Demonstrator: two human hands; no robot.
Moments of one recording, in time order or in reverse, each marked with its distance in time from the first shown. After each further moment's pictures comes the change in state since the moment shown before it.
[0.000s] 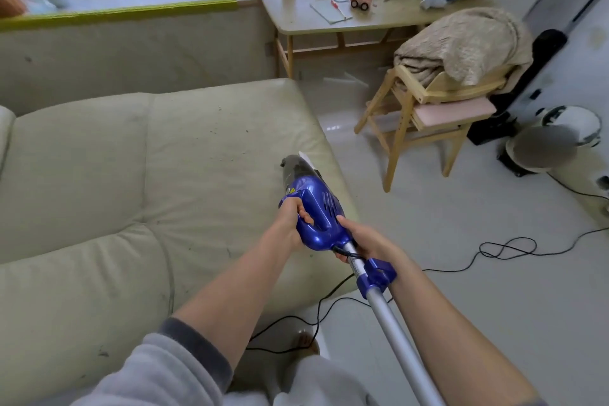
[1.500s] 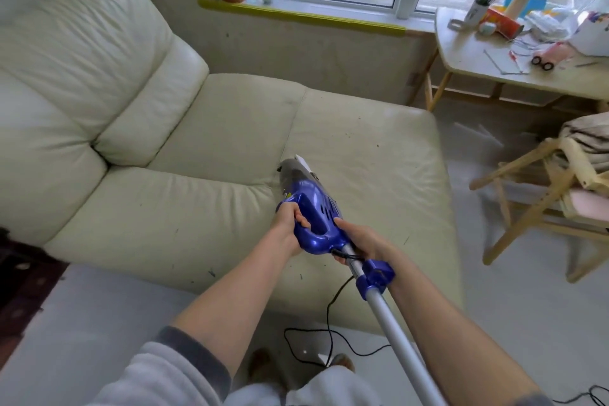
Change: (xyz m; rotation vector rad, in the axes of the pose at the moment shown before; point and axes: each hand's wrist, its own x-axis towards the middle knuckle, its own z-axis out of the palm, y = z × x) left_hand -0.070 0.033 -0.240 -0.504 0.228 0.194; right_hand -0.010 0.022 0.245 -0.452 -0.287 0.024
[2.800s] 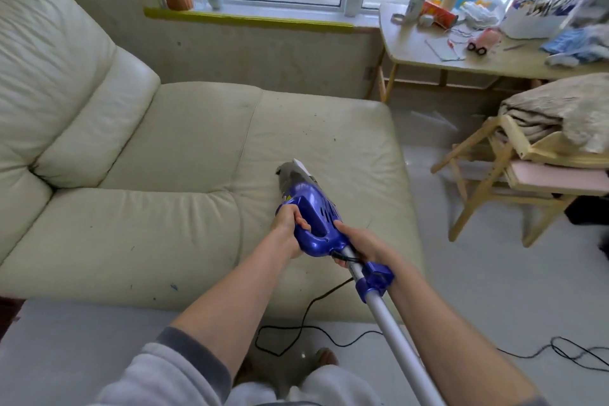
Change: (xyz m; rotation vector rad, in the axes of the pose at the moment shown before) left_hand -0.015 -0.059 0.067 0.150 -0.033 -0.030; right_hand -0.030 0.031 -0.084 0.070 0.074 -0.027
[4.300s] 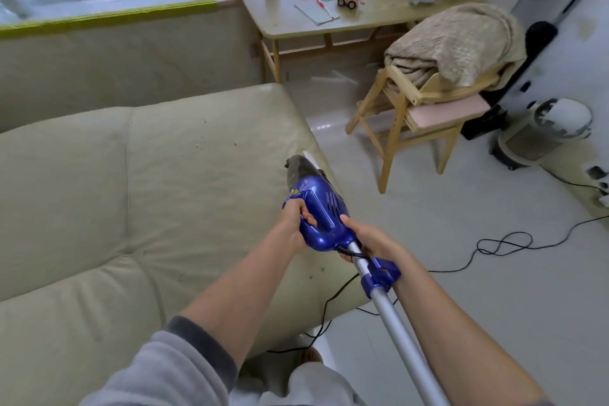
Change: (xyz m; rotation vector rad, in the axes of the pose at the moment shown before) left_hand 0.060 -0.045 0.197 0.401 -0.234 -0.178; right_hand 0.007 -0.005 -0.170 0.418 0.262 0.017
